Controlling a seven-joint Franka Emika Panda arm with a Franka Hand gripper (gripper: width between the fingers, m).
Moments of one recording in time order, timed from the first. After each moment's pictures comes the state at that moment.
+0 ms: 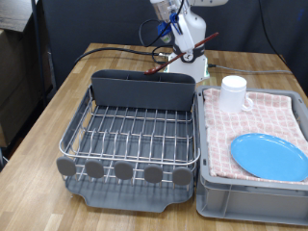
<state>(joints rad) 0.07 -0.55 -0.36 -2.82 0.29 2.10 1.80</state>
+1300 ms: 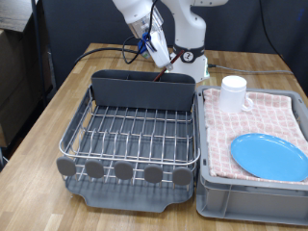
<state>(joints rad) 0.07 -0.38 -0.50 -2.80 0.29 2.19 1.61</state>
